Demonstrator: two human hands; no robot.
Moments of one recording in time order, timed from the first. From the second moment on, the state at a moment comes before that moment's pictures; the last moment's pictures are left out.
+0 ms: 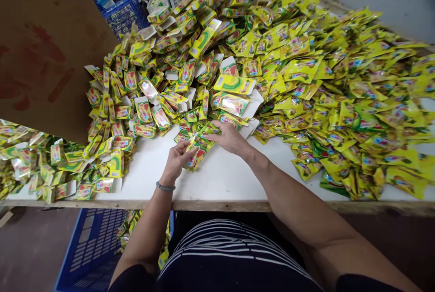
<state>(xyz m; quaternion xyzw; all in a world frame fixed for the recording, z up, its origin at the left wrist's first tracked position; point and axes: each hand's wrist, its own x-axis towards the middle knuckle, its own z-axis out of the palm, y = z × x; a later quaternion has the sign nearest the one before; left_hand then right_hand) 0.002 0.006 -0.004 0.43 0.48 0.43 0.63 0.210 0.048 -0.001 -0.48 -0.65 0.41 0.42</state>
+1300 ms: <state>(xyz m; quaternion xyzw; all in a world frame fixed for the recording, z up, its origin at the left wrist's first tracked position) 0.014 0.003 -0.008 0.38 0.46 0.54 0.59 0.176 0.030 -0.014 -0.44 -0.69 0.33 0.47</state>
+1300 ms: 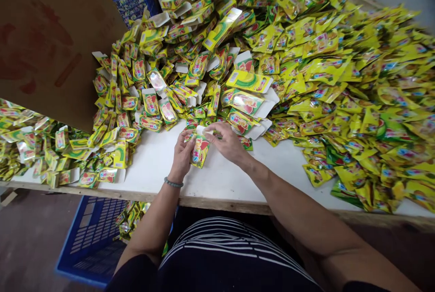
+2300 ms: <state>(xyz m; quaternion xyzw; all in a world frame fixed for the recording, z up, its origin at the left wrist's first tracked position) 0.007 -0.003 -0.001 0.37 0.44 0.56 0.60 0.168 0.013 -0.007 -0.43 -0.67 0.40 0.46</state>
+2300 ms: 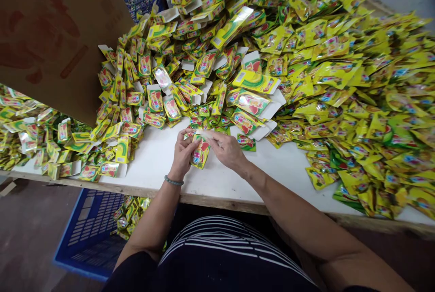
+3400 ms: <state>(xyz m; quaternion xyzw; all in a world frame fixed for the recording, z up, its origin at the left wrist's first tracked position) -0.002 -0.008 -0.004 0.41 0.47 0.53 0.57 0.196 0.024 -0.006 -0.42 -0.66 0.50 0.38</state>
